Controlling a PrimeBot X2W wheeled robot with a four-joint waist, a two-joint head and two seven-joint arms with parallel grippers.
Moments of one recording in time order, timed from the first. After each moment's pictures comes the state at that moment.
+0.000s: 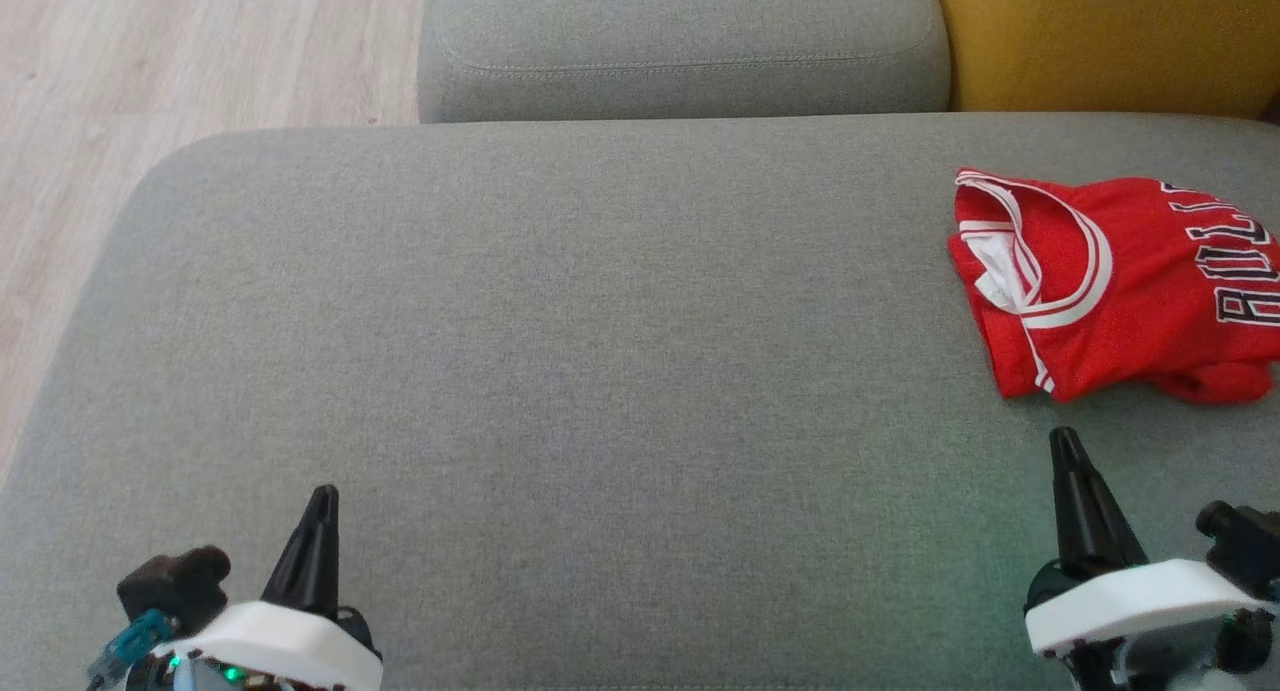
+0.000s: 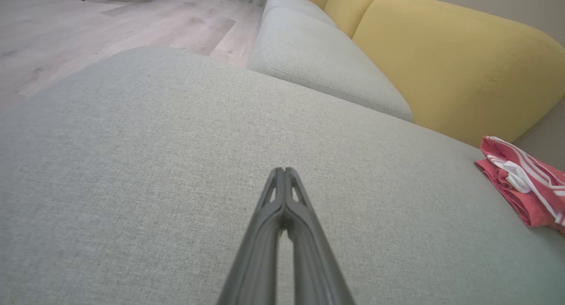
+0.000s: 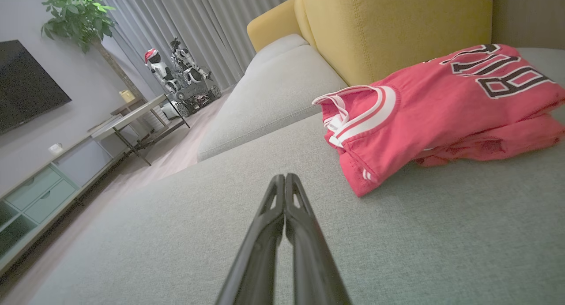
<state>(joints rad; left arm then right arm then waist) 0.11 0.14 -0.12 0.17 -0.47 -0.03 -0.12 0.13 -0.04 -0.04 0.05 0.48 0.13 0.02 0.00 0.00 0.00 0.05</state>
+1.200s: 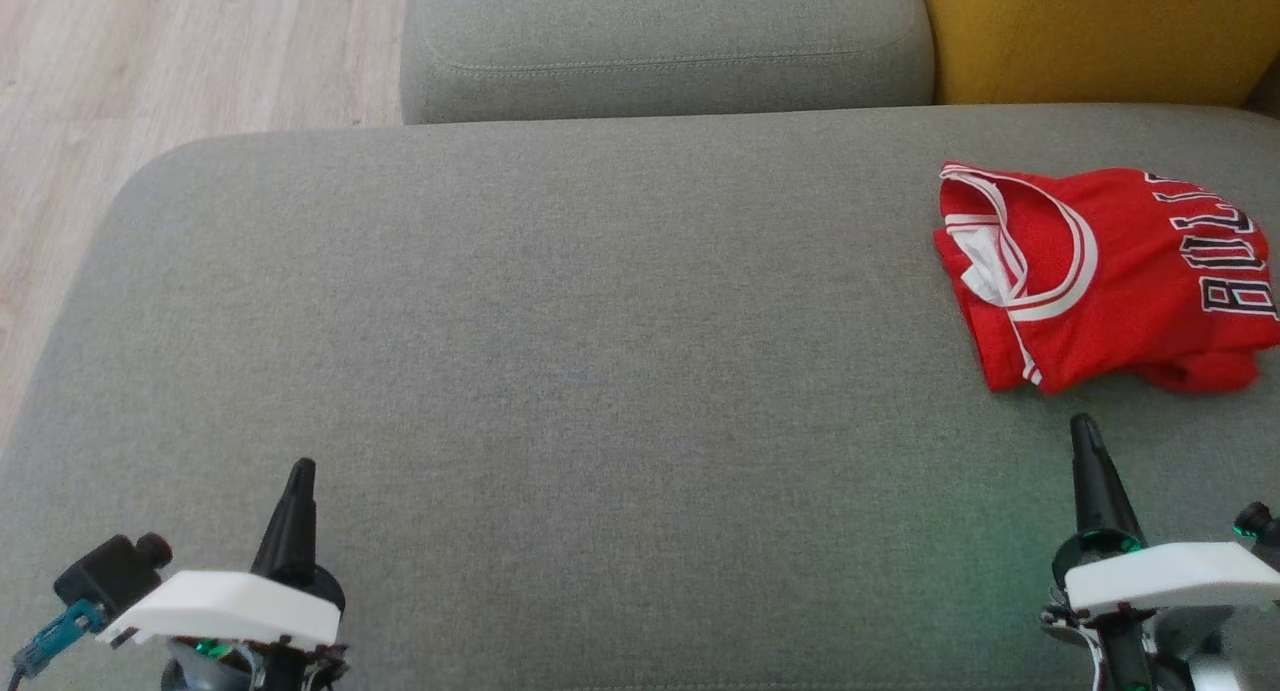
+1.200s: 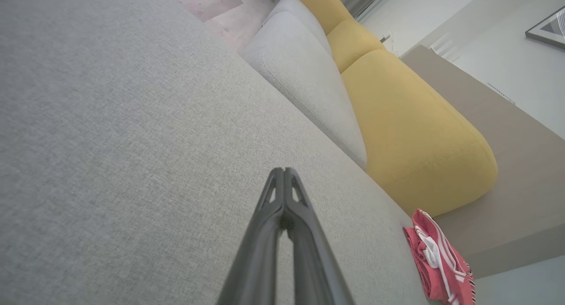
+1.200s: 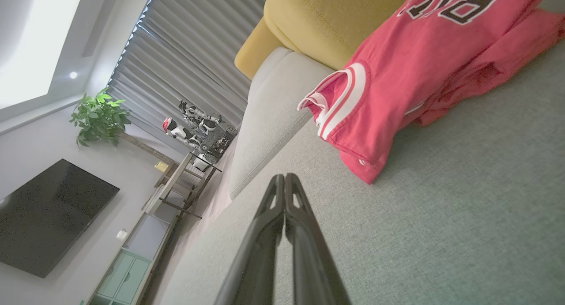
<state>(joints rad) 0.05 0.11 -0.05 0.20 -0.88 -0.06 -0.04 0.07 -0.05 -0.05 0.13 0.89 0.13 0.04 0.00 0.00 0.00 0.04</state>
